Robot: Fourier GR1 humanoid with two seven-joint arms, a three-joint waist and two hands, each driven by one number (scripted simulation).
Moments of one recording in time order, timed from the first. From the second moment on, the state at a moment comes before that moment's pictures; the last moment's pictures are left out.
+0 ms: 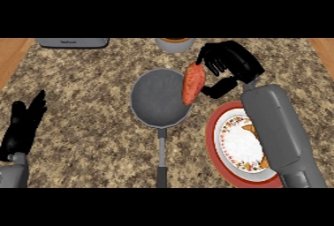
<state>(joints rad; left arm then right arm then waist) -0.11 0.33 0.18 -1.36 -0.13 0.02 0.26 -0.78 -0.13 -0.02 -1.08 0.76 0.22 -0.30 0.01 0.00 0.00</state>
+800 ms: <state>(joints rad) -0.16 0.30 0.16 -1.33 -0.15 0.01 0.24 -1.03 0.00 0.17 -0.48 0.58 -0.10 -0.29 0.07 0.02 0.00</state>
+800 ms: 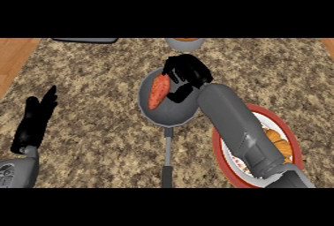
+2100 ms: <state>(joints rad) -0.28 0.28 0.13 -1.26 -0.18 0.00 0.25 -1.00 0.00 0.31 -0.39 -0.02 -0.19 -0.44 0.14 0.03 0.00</state>
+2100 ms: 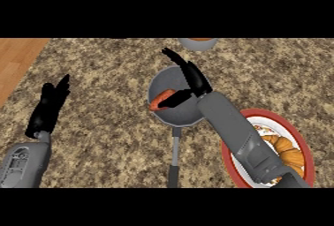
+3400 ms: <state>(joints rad) -0.18 0.30 0.19 -1.30 -0.16 0.01 0.24 -1.07 -0.50 0.10 -0.14 -0.14 0.30 -0.62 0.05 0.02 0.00</state>
